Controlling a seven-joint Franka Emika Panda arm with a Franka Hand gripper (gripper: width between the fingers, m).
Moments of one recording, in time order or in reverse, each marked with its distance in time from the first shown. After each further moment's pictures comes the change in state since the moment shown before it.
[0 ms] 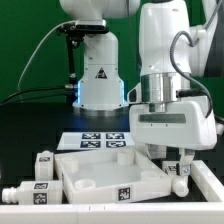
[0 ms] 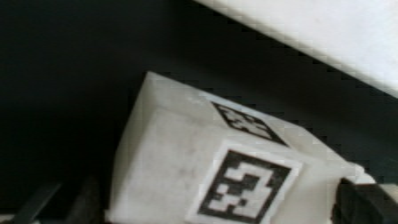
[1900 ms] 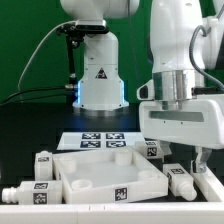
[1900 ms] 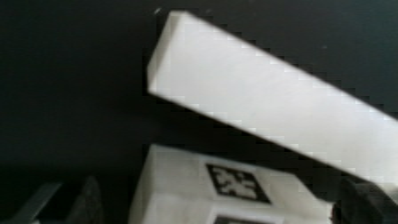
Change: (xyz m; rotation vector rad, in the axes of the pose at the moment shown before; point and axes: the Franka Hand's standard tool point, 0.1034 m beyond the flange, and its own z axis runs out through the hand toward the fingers) arm -0.006 -0.014 -0.003 -0.022 -0.032 -0.108
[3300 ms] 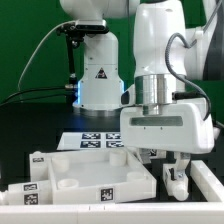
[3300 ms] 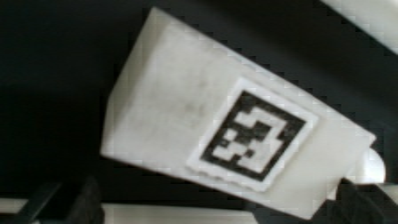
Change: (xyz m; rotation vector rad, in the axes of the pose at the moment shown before) arm 0.033 0.005 0.008 0.033 0.072 0.021
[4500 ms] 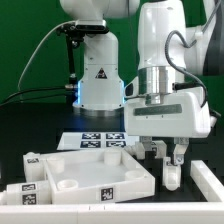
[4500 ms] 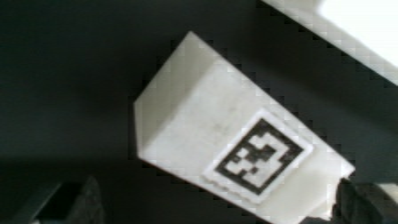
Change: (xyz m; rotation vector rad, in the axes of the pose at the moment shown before) arm -0.033 0.027 -0.019 0.010 0.014 0.003
